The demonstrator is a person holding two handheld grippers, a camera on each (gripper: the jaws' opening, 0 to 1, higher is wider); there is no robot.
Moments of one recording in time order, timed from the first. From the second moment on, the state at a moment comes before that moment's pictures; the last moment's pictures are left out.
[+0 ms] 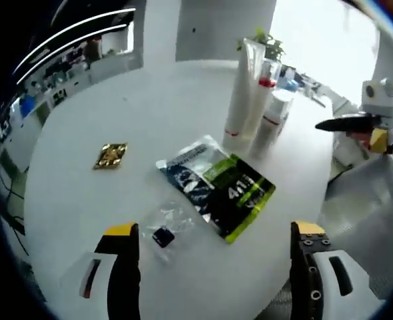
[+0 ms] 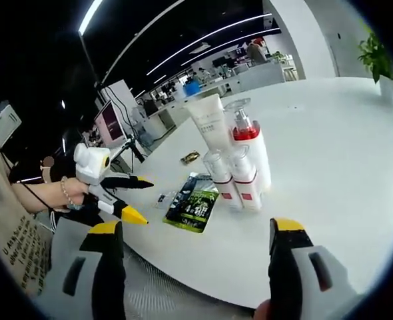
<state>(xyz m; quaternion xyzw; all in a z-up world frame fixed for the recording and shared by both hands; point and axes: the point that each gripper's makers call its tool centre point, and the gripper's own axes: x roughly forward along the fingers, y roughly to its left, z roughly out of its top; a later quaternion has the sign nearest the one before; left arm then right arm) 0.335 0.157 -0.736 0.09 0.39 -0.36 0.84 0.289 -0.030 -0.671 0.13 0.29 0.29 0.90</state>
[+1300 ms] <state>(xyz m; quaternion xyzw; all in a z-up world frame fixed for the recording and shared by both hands) 0.294 0.199 -0.721 0.04 0.39 -0.29 0.87 0.283 -0.021 -0.671 0.10 0.28 0.32 0.90</state>
